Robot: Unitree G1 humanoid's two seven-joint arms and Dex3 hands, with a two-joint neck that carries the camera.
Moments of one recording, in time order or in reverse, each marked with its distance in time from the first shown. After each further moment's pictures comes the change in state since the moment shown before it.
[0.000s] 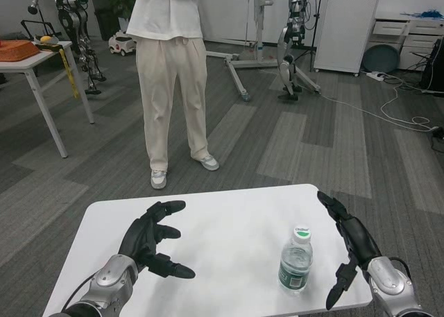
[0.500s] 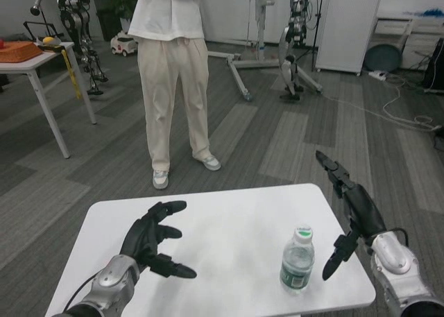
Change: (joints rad) left arm 0.002 -0.001 0.000 0.000 0.000 -0.001 0.001; right arm 0.066 -0.034 -0.040 -0.398 0.032 0.012 0.007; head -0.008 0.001
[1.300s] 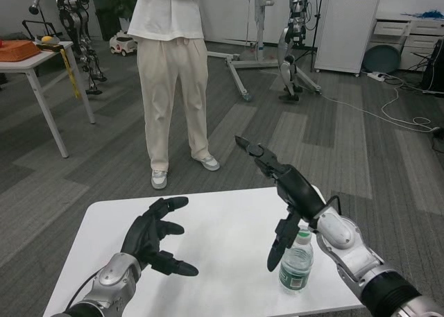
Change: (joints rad) left arm 0.002 -0.002 0.004 -0.039 0.000 -0.021 0.001; right arm -0.122 -0.007 0.326 -0.267 -0.002 0.062 0.000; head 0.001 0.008
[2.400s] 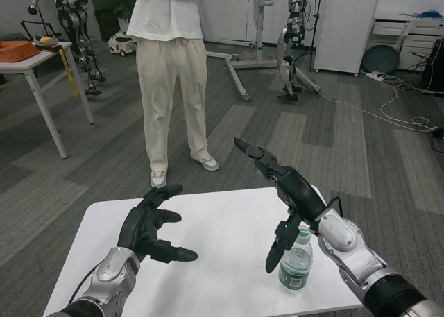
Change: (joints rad) left arm 0.005 0.007 0.058 -0.048 0.001 -0.042 0.013; right arm 0.031 -0.013 -0.013 -0.042 0.000 0.017 0.001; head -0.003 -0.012
